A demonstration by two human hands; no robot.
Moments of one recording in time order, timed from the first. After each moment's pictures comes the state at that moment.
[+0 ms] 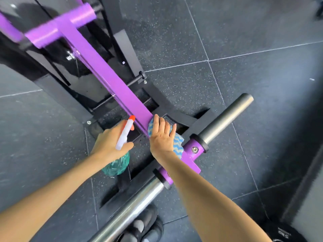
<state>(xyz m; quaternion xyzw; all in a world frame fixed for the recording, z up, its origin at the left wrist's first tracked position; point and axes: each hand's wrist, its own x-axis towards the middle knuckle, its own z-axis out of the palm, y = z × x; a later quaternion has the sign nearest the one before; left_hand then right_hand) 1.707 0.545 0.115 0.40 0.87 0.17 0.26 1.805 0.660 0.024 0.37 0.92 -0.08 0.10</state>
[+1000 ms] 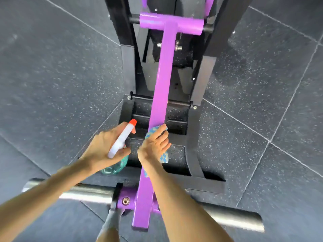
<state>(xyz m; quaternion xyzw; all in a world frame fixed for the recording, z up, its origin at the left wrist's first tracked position) 1.742 0.583 0.151 0.05 0.93 0.31 0.21 1.732 0.698 0.027 0.22 0.92 -0.24 0.20</state>
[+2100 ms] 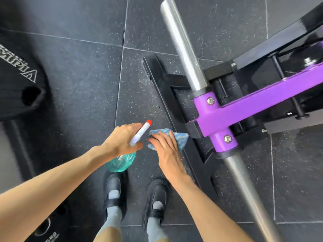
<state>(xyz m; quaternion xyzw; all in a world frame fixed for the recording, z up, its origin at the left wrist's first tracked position) 2.143 0.651 -0.030 -0.35 0.86 0.35 0.15 2.019 0.786 -0.078 -0.62 0.74 -0.21 0.12</state>
